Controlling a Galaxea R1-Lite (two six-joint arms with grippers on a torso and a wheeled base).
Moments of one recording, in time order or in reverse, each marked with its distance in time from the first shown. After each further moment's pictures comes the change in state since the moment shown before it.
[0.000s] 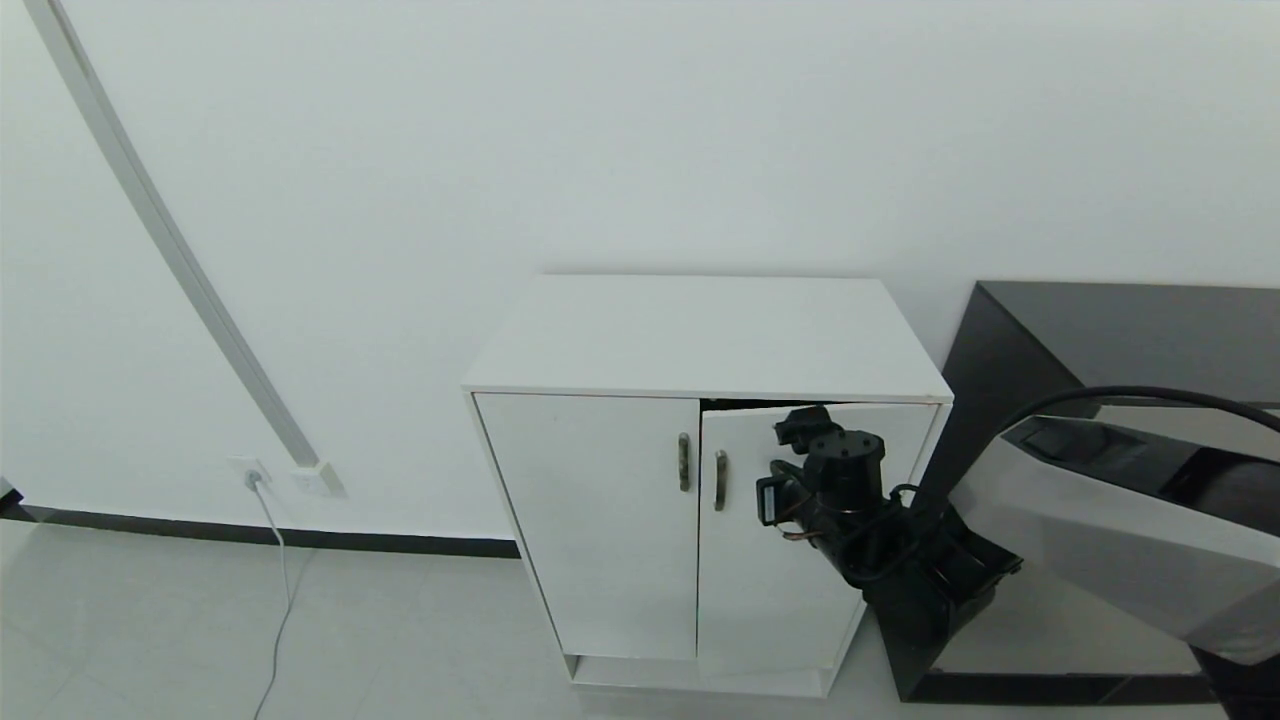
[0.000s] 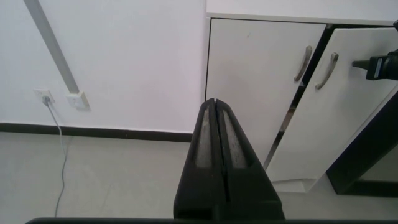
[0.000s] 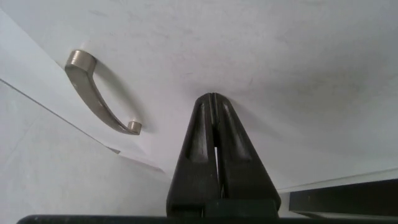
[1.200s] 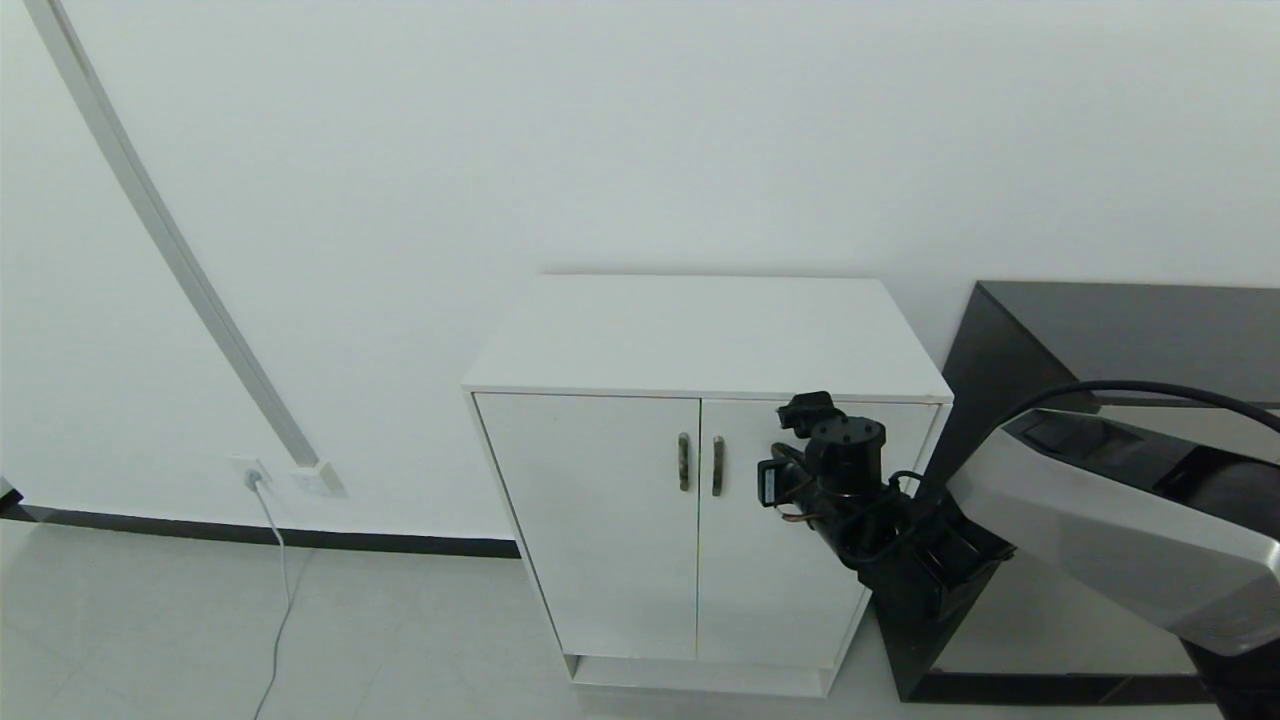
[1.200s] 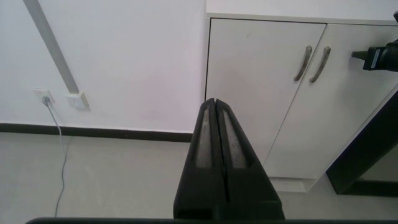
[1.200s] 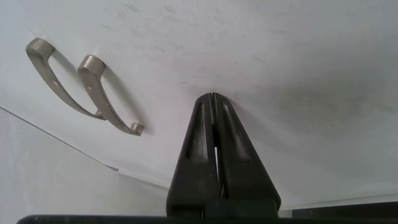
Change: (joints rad) left arm 0.000 0.000 0.000 0.000 -0.001 0.001; right arm -0.021 0.017 -0.067 0.001 0.001 -0.003
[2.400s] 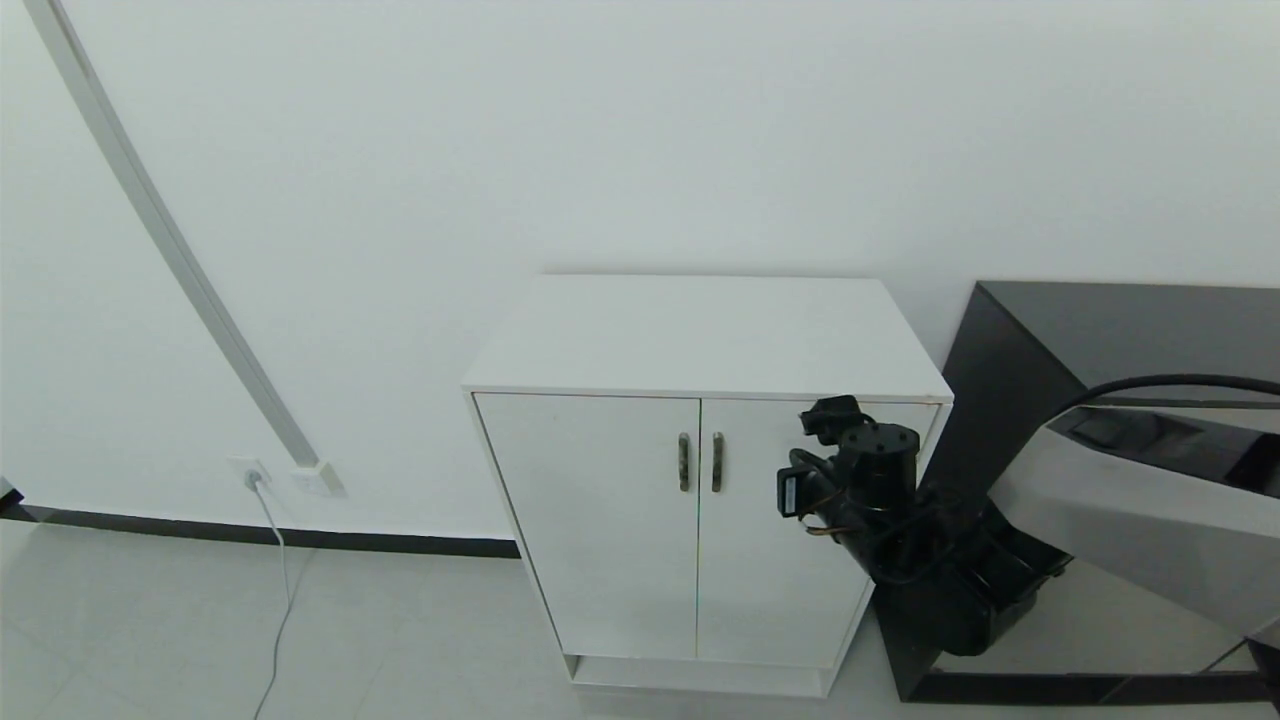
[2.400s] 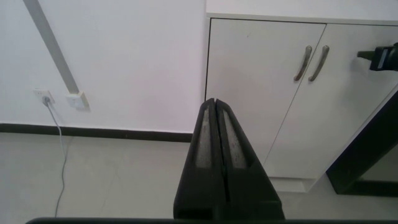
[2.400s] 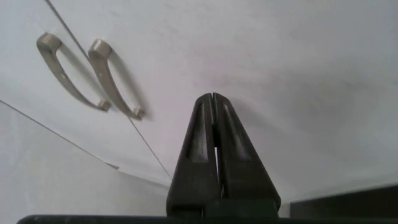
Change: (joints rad) left arm 0.000 0.000 0.000 0.000 0.000 0.001; right arm 0.005 -0.109 0.193 -0.083 -0.008 0.000
